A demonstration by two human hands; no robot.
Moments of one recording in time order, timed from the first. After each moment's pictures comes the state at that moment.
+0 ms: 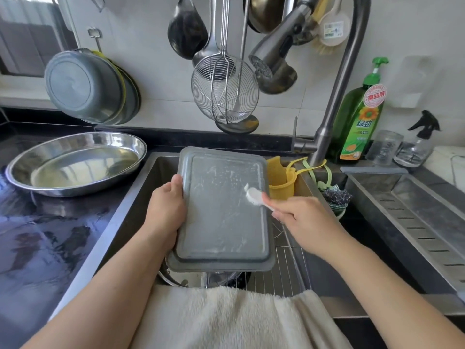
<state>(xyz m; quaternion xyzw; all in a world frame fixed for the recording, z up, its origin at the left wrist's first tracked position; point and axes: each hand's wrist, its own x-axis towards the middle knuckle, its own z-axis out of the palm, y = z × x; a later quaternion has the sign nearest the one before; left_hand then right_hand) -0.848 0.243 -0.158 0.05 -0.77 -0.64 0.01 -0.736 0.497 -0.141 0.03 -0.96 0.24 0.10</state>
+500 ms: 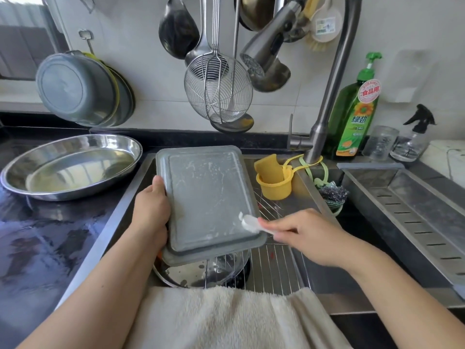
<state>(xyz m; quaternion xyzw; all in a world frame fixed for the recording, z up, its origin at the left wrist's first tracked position) -0.849 0.238 -0.148 0.11 -0.68 -0.72 0.00 -0.718 0.507 -0.145 0.03 -0.96 0.29 -0.05</state>
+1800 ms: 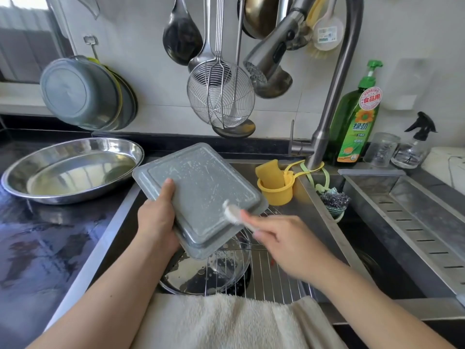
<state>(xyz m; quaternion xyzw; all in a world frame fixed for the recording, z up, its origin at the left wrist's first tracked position) -0.845 0.248 -0.155 0.13 -0.47 -0.87 -0.05 -0.723 0.463 -0.148 0.04 -0.95 0.32 0.07</state>
